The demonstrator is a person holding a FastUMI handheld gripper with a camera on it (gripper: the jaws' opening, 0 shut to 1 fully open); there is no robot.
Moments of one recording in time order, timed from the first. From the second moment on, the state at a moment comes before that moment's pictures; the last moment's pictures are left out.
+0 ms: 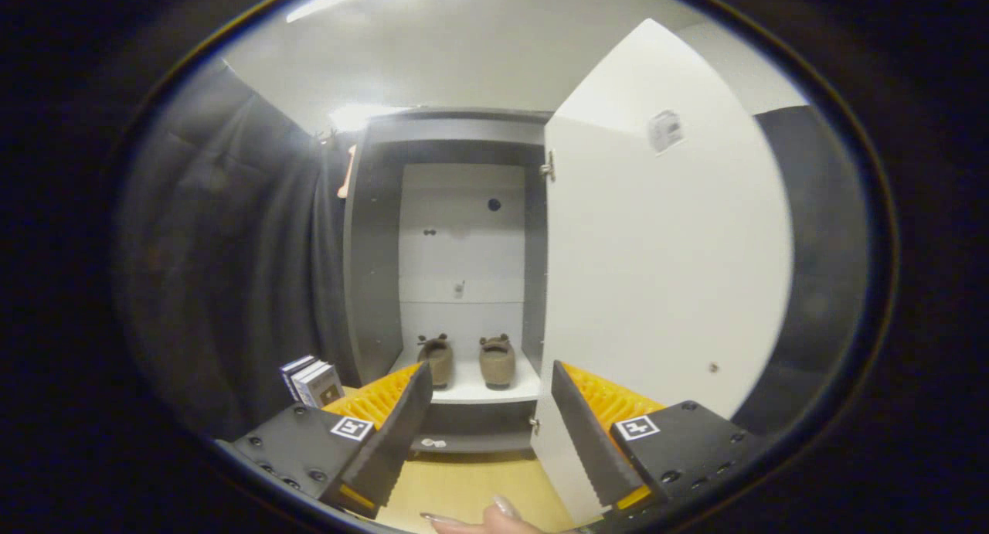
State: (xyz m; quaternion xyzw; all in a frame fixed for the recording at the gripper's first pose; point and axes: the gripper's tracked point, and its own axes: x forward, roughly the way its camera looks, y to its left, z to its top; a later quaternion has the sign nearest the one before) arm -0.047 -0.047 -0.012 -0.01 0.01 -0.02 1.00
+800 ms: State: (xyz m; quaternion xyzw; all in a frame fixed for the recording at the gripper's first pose) arm -0.119 -0.292 0.020 -0.03 -0.01 -0.16 0.99
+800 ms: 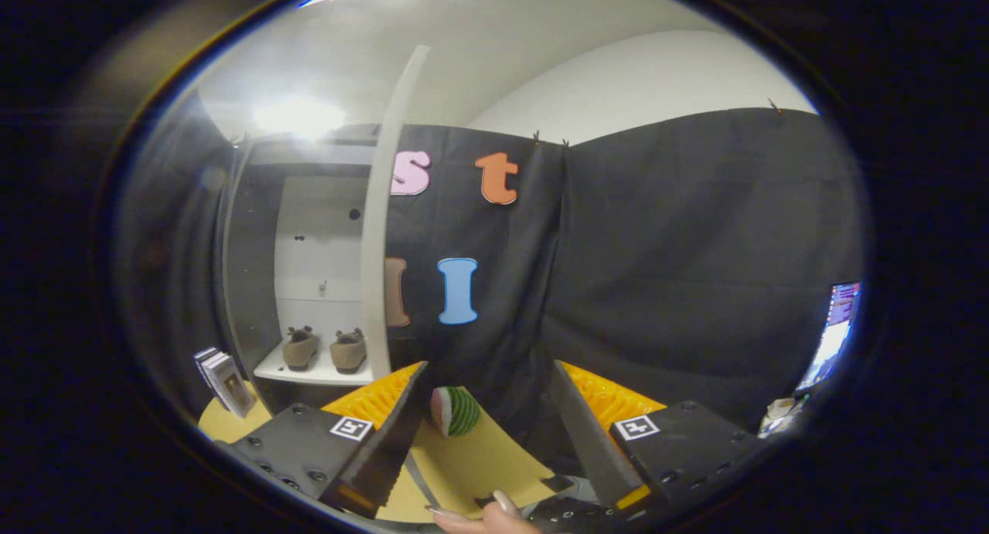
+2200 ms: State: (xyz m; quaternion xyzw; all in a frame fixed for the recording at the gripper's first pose) arm -0.023 -0.229 0.004 0.06 -0.01 0.05 1.00
